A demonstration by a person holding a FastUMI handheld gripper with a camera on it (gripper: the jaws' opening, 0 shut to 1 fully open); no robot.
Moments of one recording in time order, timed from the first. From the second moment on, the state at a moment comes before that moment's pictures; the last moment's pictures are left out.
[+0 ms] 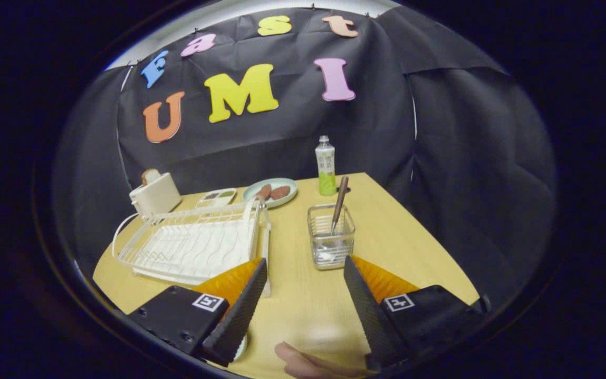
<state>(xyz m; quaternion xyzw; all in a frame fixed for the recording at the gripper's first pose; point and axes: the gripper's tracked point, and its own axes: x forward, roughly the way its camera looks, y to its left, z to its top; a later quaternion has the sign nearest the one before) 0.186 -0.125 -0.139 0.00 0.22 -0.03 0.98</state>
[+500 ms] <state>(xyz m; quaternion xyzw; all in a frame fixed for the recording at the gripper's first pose) 0.302 -0.173 -0.133 -0.02 0.17 0.01 0.98</state>
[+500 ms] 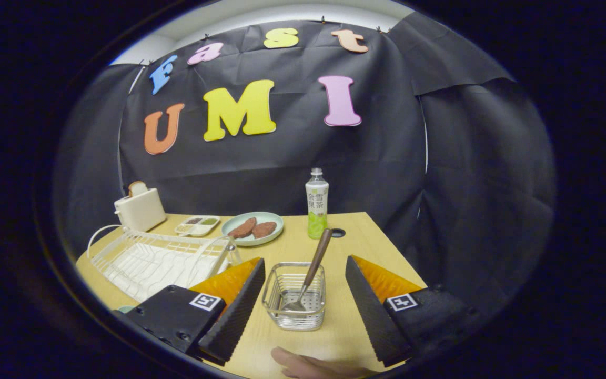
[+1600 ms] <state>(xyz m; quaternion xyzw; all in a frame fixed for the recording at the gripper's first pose) 0.351 -0.147 -0.125 0.04 0.19 0.00 0.98</state>
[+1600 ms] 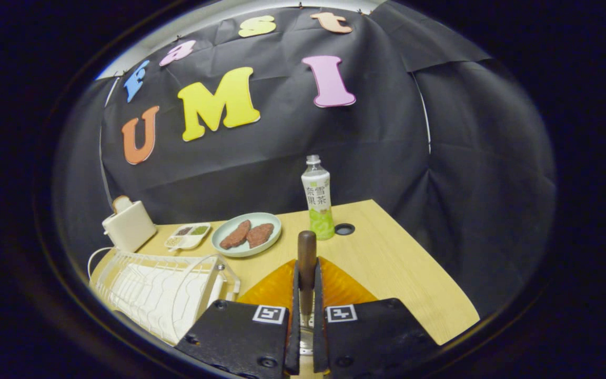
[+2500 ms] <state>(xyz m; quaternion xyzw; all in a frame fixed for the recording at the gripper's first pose) 0.165 -0.024 -0.018 -0.05 0.06 0.07 0.99</state>
